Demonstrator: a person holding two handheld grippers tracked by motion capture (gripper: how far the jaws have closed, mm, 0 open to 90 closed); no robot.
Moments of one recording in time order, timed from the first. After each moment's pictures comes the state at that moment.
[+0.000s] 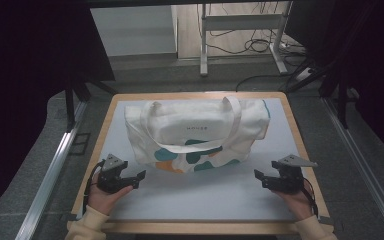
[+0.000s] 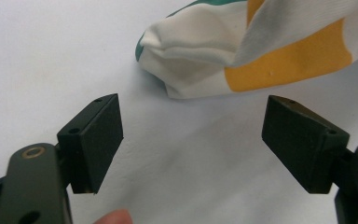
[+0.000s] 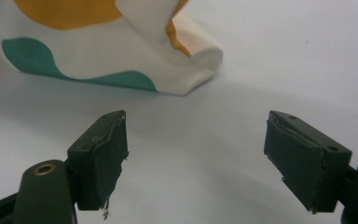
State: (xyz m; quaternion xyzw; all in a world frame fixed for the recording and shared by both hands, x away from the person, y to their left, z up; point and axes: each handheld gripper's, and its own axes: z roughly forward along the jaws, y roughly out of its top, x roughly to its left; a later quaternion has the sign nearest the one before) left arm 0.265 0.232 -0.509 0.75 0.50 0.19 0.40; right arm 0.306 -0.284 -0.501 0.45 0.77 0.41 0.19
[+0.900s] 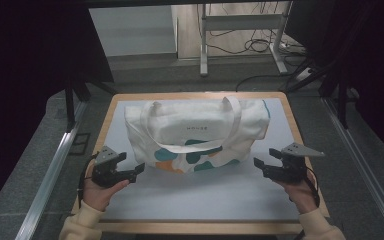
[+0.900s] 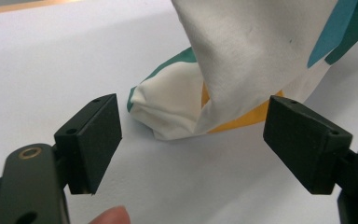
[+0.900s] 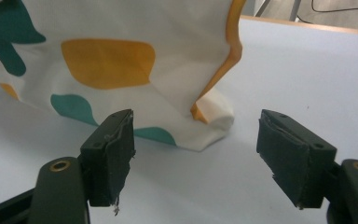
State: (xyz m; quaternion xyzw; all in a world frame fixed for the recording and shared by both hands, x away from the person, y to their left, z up) left arm 0.264 0.234 -0.468 0.74 0.48 0.20 0.44; right arm 0.314 -0.276 -0.457 0.41 0.76 0.46 0.20
